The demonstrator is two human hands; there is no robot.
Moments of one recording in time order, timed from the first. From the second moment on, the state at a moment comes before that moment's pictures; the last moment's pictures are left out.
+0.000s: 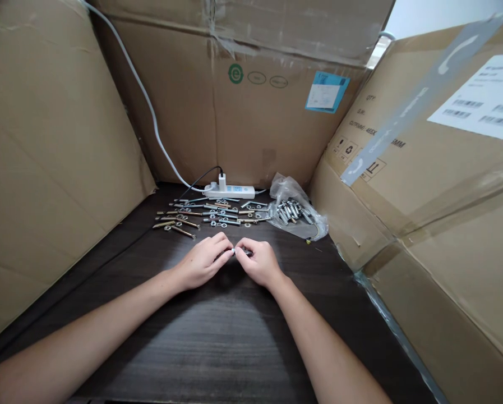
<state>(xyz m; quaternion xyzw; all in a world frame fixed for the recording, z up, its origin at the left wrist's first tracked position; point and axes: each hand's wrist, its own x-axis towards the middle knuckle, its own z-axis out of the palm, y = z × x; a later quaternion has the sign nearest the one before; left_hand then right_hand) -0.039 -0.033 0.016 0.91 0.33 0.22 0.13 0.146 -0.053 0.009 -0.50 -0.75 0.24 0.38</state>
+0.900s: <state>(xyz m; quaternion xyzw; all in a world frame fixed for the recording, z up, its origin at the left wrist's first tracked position) -0.039 -0.038 0.020 0.89 0.32 0.26 0.18 0.146 -0.052 0.010 -0.49 -0.74 0.24 0.39</state>
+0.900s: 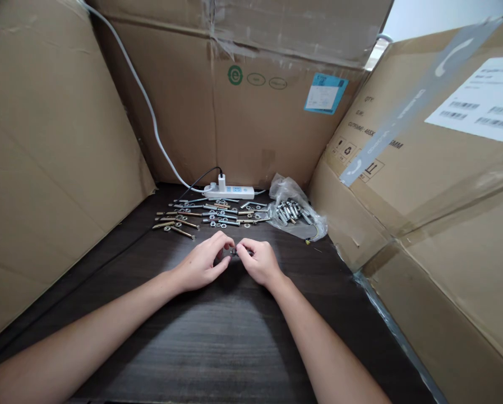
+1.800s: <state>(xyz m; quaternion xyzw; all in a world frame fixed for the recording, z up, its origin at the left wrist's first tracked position) -0.038 -0.034 0.017 0.90 0.31 0.24 0.18 0.146 -0.051 0.007 -0.49 -0.74 0.23 0.39</state>
